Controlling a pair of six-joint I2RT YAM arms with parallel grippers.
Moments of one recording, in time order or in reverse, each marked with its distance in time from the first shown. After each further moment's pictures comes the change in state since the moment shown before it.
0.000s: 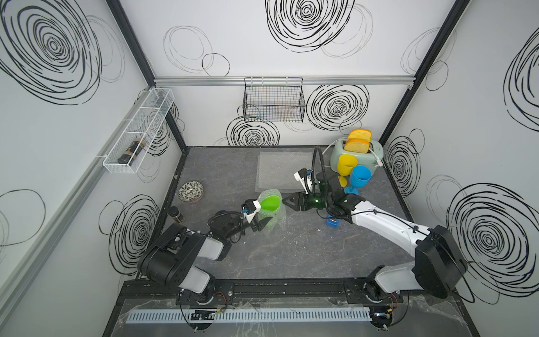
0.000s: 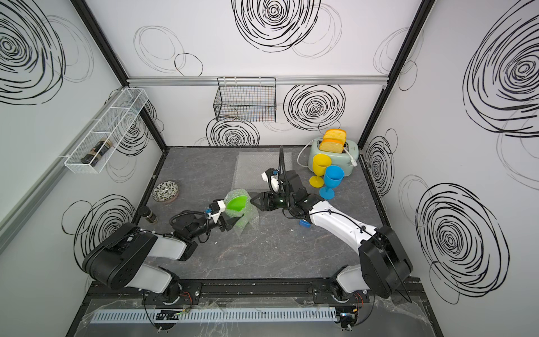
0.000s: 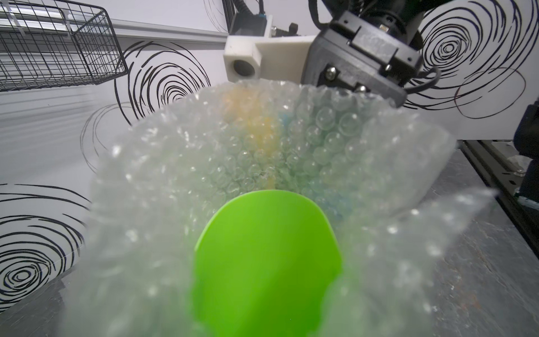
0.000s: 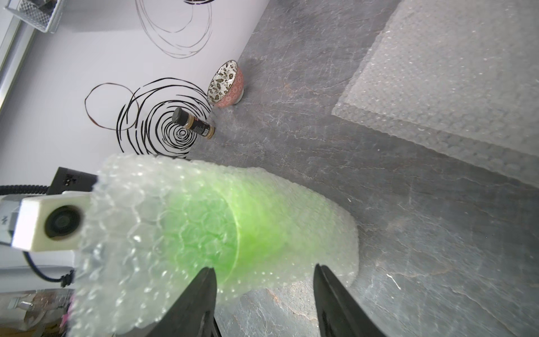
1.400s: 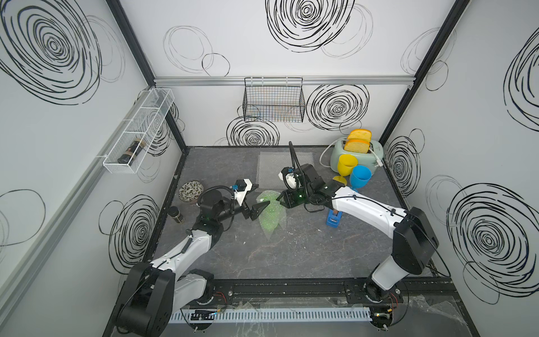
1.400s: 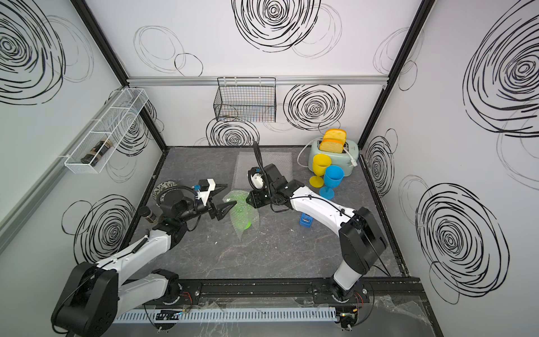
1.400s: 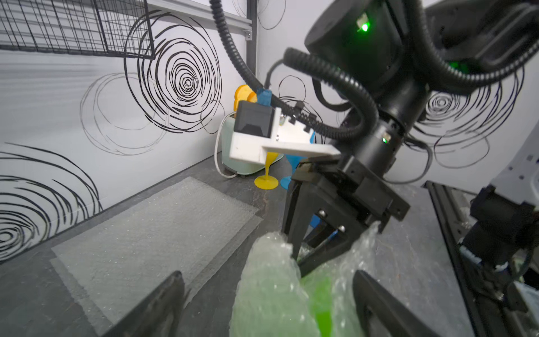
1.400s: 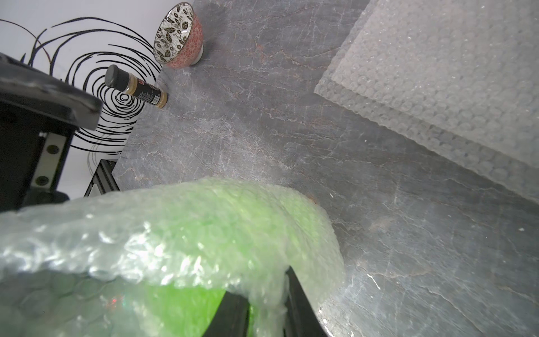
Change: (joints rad) left arm 0.154 -0.355 0.280 -0.795 0.163 -0.137; right arm 0.097 0.222 0.300 -0.319 0.175 -0.116
